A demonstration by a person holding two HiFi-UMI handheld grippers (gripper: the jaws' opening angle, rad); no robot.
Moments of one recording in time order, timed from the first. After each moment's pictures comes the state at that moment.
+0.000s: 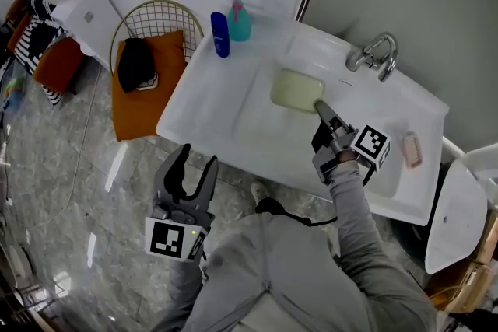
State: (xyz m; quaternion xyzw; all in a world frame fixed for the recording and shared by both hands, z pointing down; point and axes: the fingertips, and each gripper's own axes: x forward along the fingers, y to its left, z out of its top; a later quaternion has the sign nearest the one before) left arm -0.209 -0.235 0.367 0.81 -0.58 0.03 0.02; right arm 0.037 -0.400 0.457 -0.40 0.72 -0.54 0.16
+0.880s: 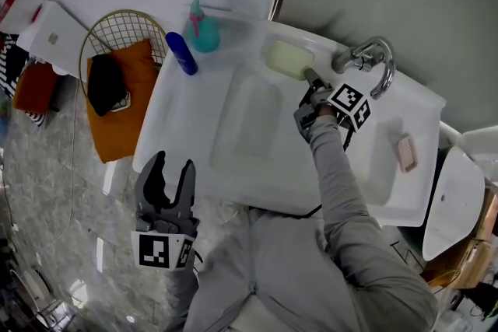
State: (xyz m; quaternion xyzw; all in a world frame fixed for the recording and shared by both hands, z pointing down) left arm -0.215 -0.332 0.375 0.80 -0.59 0.05 0.05; right arm 0.084 -0.565 0.532 -0.53 0.63 -0.54 0.16
